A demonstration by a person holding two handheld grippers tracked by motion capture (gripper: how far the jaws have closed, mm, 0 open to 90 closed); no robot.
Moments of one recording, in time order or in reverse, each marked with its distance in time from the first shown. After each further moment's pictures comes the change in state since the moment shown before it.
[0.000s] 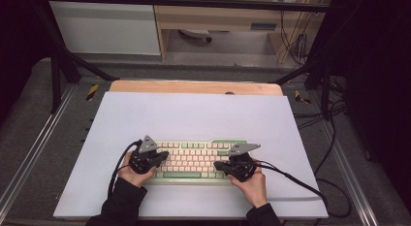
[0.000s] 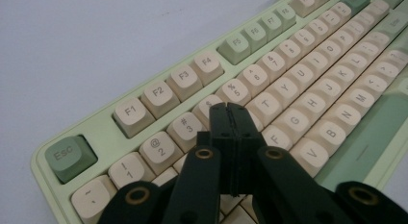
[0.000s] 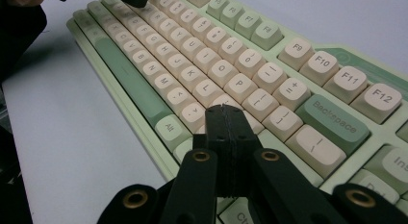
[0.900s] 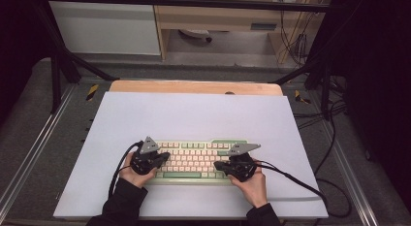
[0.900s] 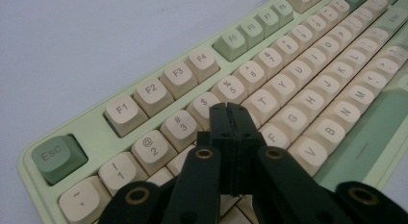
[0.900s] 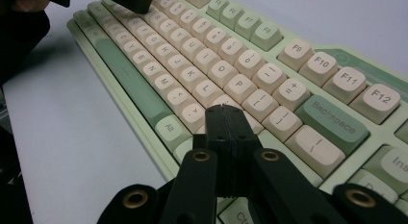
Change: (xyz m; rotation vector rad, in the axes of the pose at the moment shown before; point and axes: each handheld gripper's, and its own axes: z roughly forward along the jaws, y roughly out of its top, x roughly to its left) left arm -0.002 -0.001 0.000 -0.009 -0.011 0.003; right arm 0.000 0.000 -0.001 0.000 0.001 0.000
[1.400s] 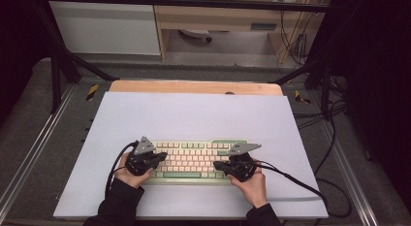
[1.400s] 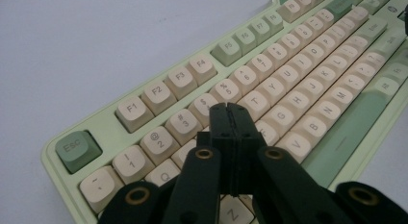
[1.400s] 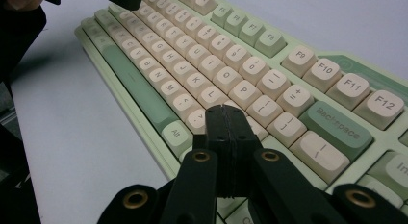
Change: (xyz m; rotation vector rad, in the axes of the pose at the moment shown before) left arm 0.002 0.000 -0.016 -0.014 -0.006 0.001; right arm 0.002 0.002 -0.001 -0.019 0.010 0.006
